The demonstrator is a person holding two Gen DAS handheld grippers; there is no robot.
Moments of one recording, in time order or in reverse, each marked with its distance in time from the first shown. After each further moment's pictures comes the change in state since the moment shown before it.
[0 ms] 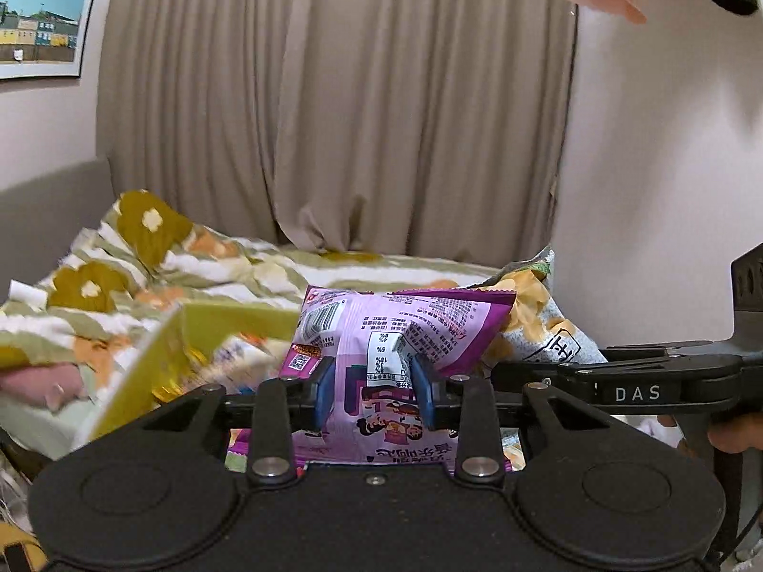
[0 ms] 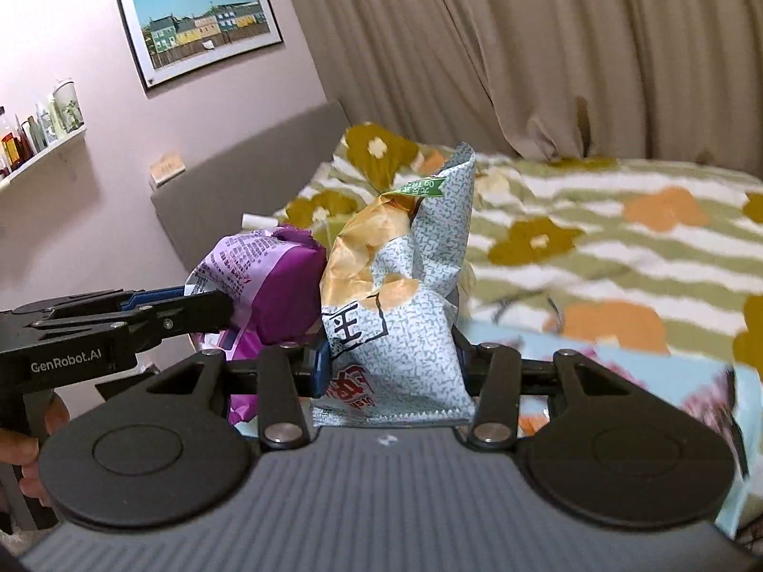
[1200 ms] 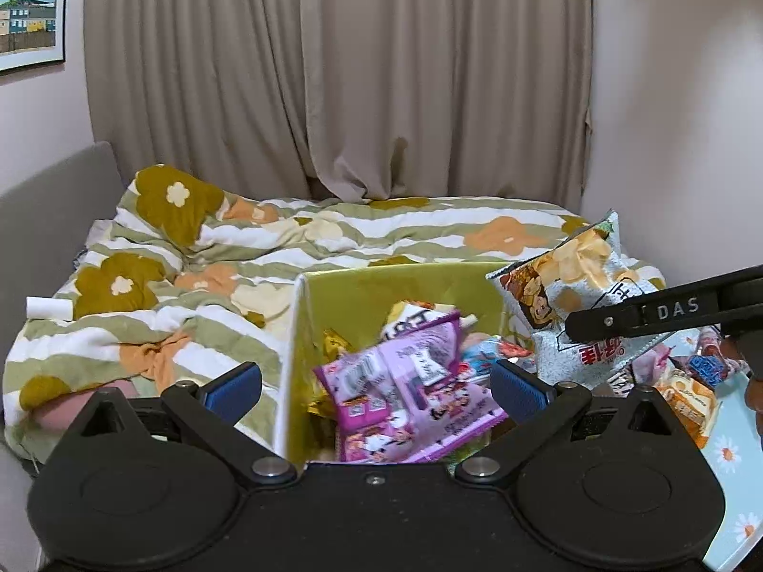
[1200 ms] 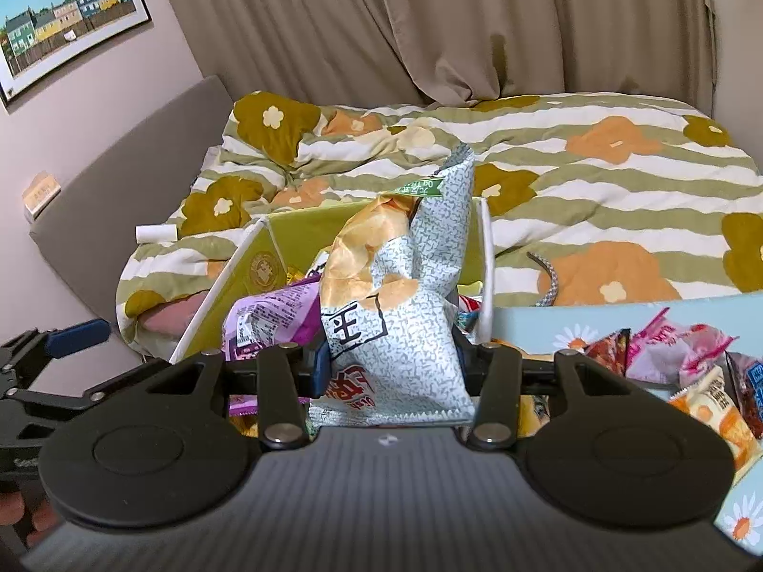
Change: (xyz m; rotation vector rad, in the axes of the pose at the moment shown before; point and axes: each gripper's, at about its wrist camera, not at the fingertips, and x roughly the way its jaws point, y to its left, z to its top) left arm 0.079 0.176 -0.003 0.130 0.144 0.016; right arm 0.174 0.092 0.032 0.208 0.117 -0.309
